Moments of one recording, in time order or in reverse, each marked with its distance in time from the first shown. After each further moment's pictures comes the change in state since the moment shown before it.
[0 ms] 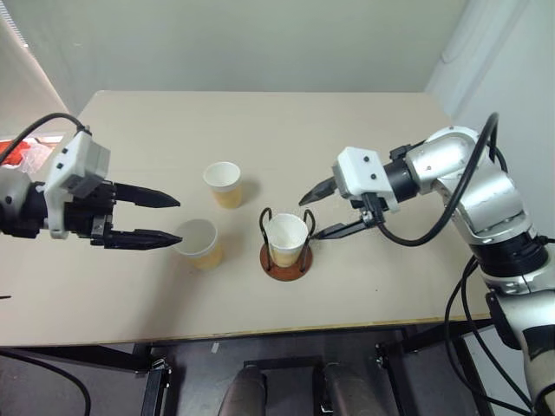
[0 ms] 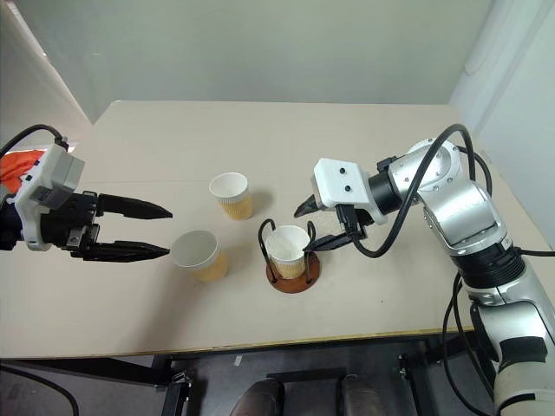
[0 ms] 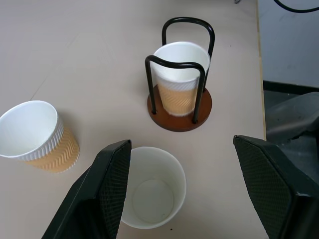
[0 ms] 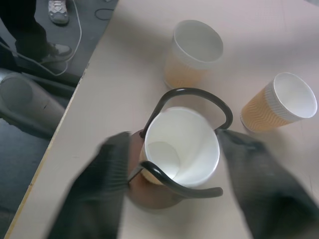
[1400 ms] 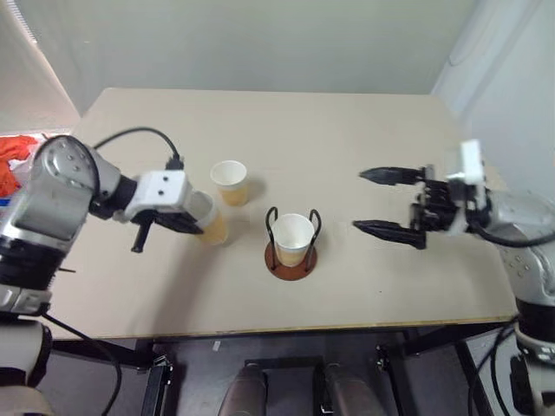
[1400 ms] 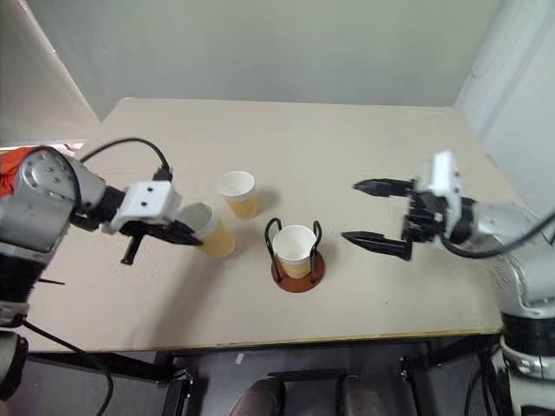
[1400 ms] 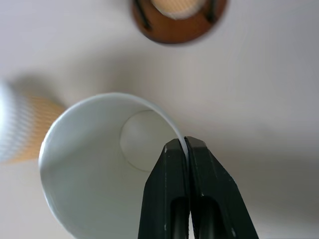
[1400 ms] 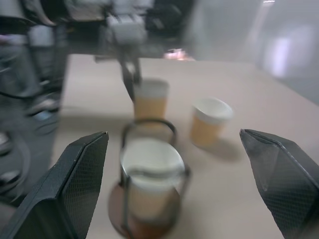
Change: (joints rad) left arm -0.442 -0.137 -0.508 0.298 0.392 -0.406 -0.066; right arm 0.620 -0.031 -0.610 -0.130 0.381 -0.033 -0.236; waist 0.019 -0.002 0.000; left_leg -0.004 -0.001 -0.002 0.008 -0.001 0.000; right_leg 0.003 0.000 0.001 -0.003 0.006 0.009
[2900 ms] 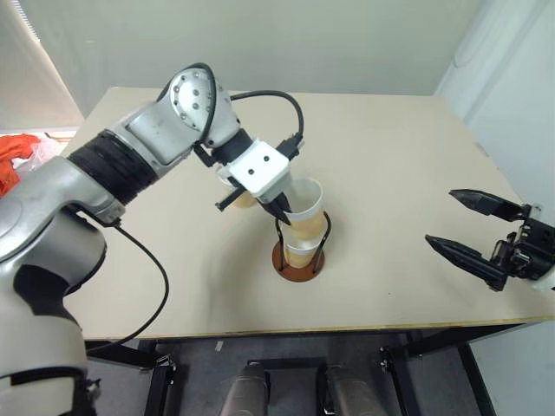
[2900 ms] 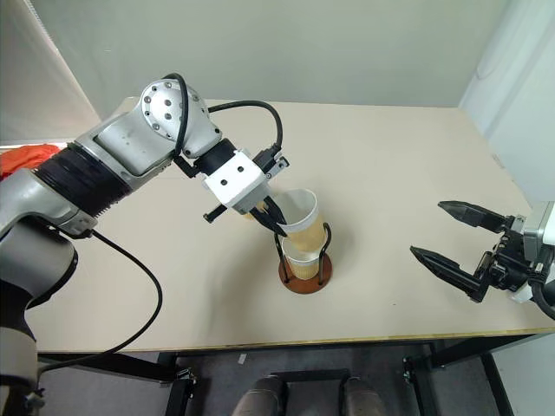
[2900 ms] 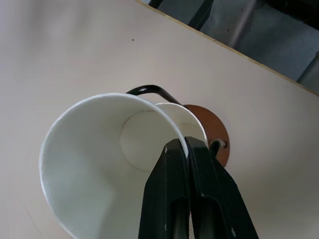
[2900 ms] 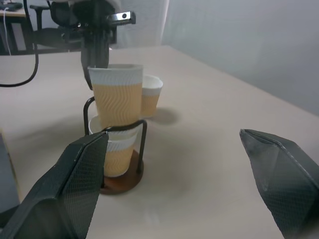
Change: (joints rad) left arm -0.673 -0.263 -0.820 0.198 -0.392 -0.504 -0.003; right arm 0.420 -0.104 -0.356 -0.293 0.216 0.038 -0.206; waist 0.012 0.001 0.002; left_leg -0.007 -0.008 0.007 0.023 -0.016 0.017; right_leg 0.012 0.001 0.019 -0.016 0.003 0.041
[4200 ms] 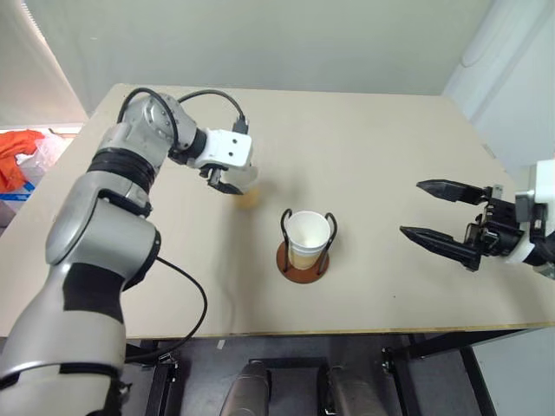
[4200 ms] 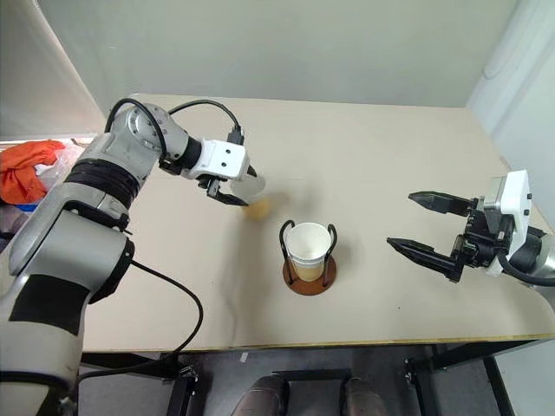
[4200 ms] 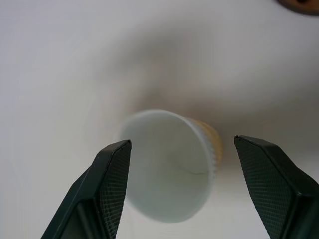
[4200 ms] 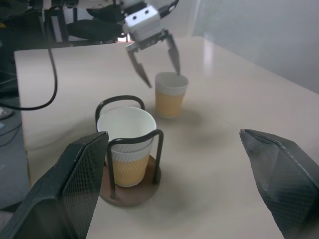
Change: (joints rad) left arm 0.088 -0.236 0.472 0.850 0.740 -0.151 0.269; right arm -0.203 -0.084 0.208 0.101 -0.007 0.055 0.002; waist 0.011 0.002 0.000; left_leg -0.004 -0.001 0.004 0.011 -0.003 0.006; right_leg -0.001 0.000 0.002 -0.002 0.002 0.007
